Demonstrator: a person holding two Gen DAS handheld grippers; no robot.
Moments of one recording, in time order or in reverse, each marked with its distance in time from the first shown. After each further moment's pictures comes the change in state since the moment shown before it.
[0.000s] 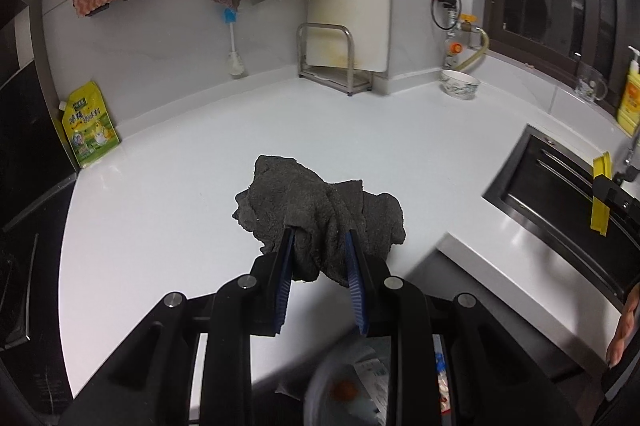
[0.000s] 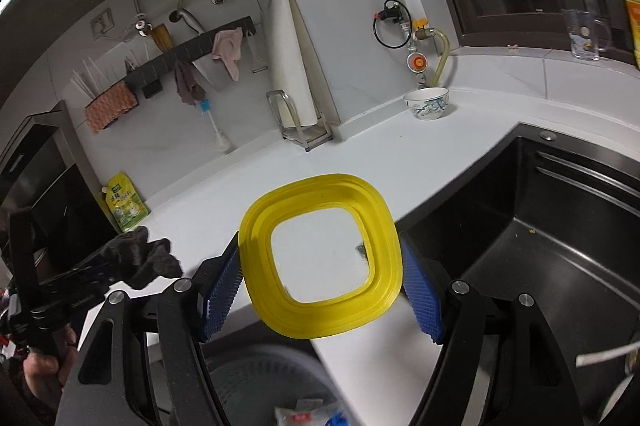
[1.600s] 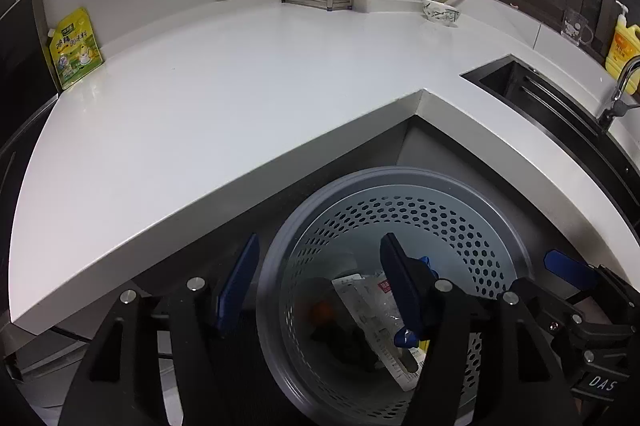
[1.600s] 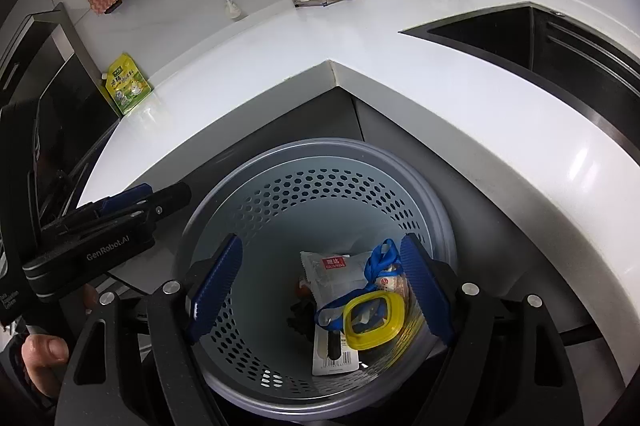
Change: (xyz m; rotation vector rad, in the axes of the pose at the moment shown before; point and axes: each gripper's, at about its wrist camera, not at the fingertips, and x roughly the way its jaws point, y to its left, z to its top) left arm 0.013 -0.021 -0.113 -0.016 0.162 -0.043; right arm 0.011 0.053 -0.153 -0.022 0.360 -0.031
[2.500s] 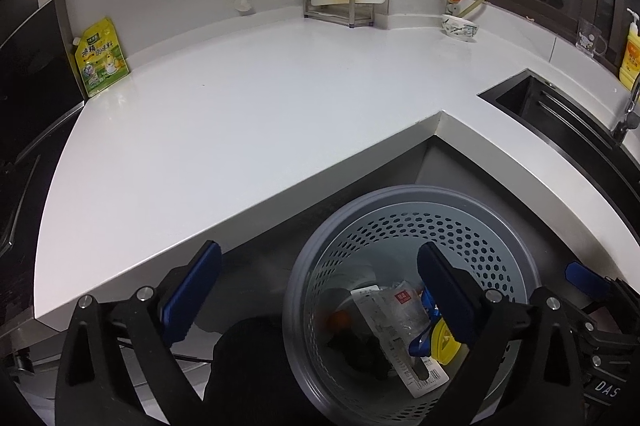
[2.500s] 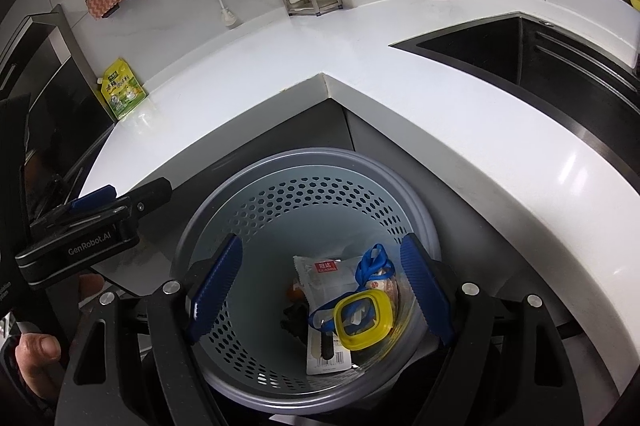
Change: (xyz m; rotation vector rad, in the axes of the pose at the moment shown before) left arm -0.017 0.006 0.007 -0.017 -0.045 0.084; right arm -0.014 0.001 0.003 0.001 -0.024 -0.042
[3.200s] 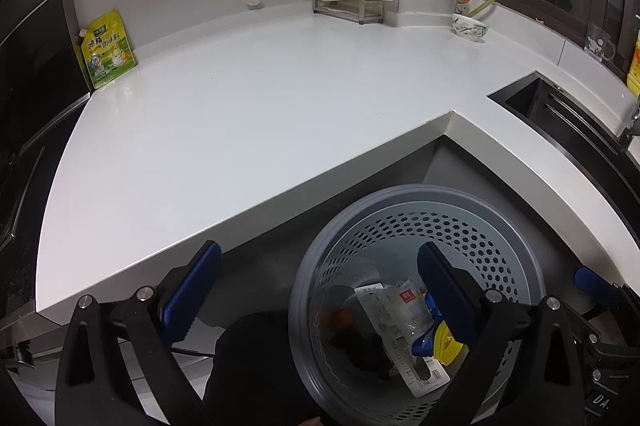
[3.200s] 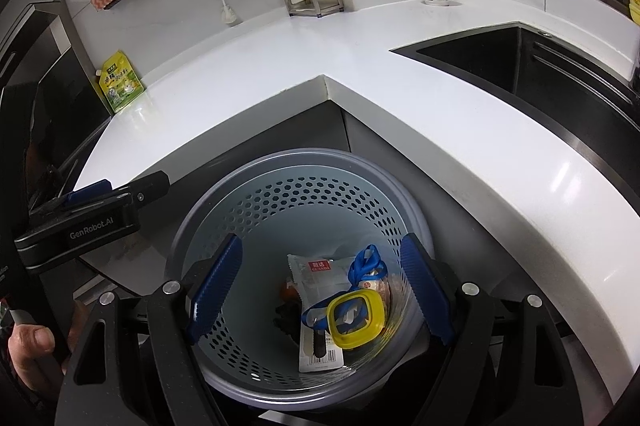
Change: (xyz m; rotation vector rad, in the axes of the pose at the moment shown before) left arm 0.004 0.005 0.000 -0.024 0.026 0.011; right arm -0.003 0.003 0.000 -0.030 -0.003 -0.020
